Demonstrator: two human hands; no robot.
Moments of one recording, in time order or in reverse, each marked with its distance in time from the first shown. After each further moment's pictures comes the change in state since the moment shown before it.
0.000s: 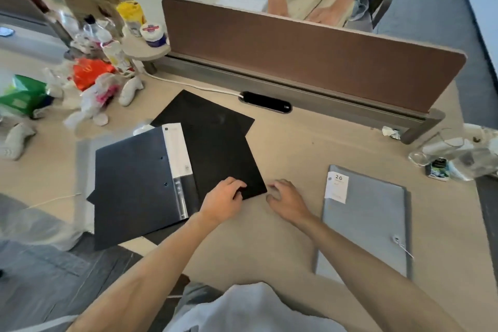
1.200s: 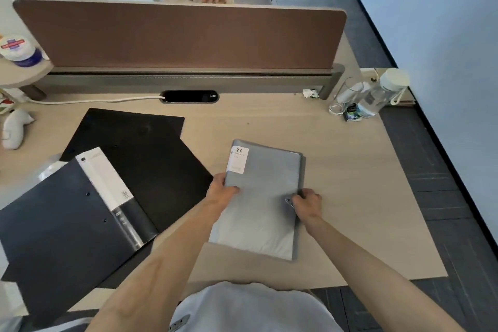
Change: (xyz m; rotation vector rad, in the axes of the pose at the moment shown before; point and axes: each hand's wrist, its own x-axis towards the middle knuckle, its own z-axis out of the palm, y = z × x) left_hand 0.050 0.064 0.062 -0.632 -0.347 -0.357; right_hand -0.086 0.120 -0.003 0.500 0.528 0.865
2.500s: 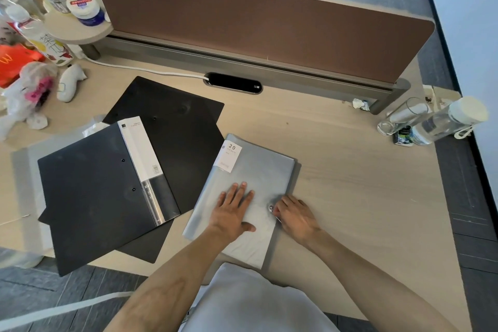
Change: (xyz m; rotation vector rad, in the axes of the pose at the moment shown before) left_hand -0.018 -0.077 -0.010 1.191 -0.024 0.337; right_hand -0.017 -0.024 0.051 -1.000 -0.187 -1.185
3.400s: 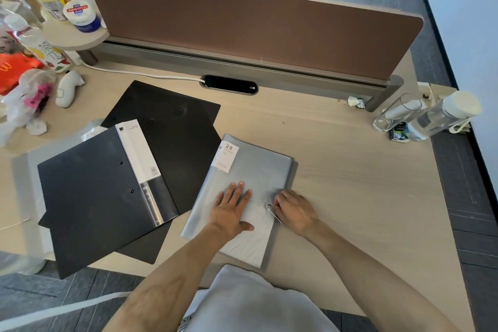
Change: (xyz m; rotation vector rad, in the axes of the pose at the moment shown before) left_hand -0.003 0.003 -0.009 0.001 -0.037 -0.014; right_hand 0.008 0.007 -0.011 0.128 -0.040 0.065
